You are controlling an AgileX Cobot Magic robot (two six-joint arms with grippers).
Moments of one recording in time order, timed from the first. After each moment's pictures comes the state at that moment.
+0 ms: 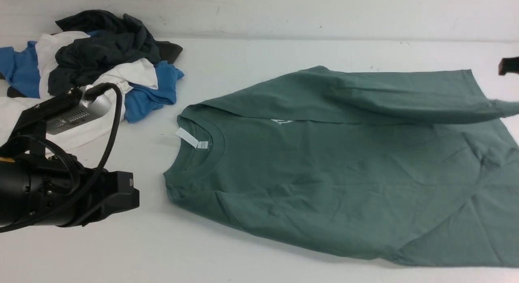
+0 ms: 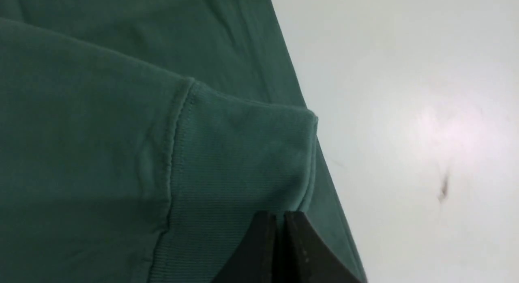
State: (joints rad) right arm -0.19 2.05 -1.89 -0.17 1.25 0.16; left arm -0.02 1.13 -0.70 -0.78 0.74 0.39
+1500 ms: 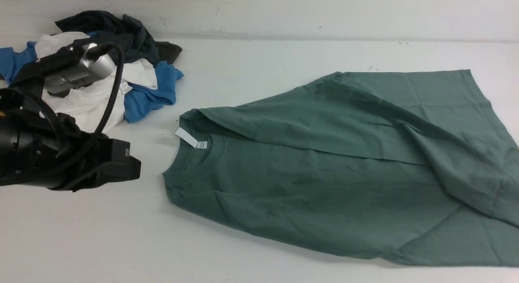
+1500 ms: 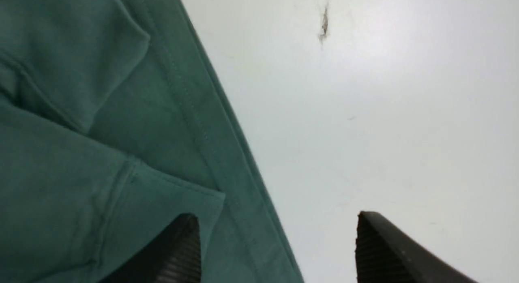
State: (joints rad) right arm -0.21 1.89 -1.53 -0.30 1.21 0.23; left arm -0.02 1.19 -0.90 -0.69 0.89 0.38
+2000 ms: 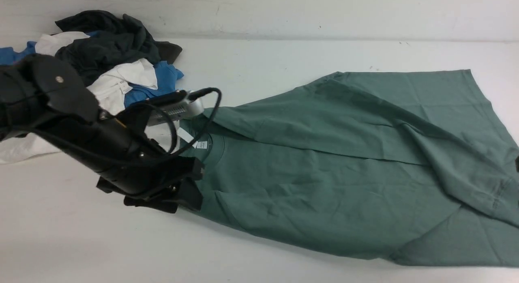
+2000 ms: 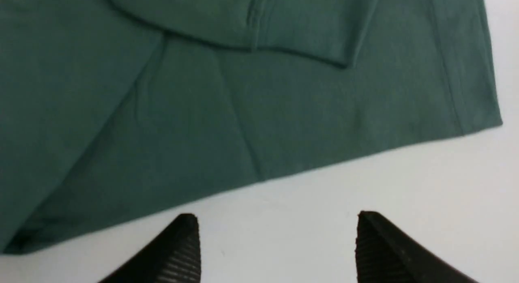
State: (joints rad) right arm -0.20 1.49 -1.06 0.05 1.23 0.09; left arm -0.25 1.61 -1.08 -0.51 0.93 0.14
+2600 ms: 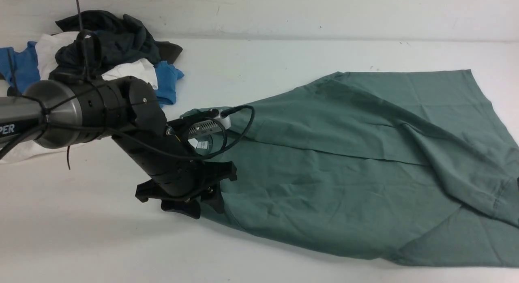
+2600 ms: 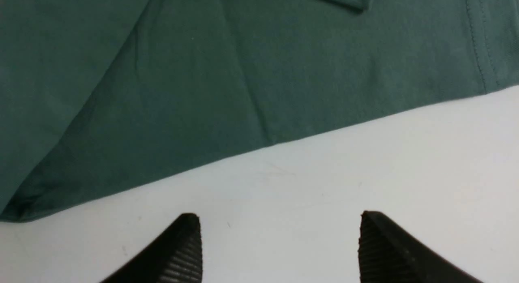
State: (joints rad) right arm -0.20 1.43 -0.99 0.08 1.19 0.08; left arm -0.33 1.84 -1.17 -0.48 0.81 -0.11
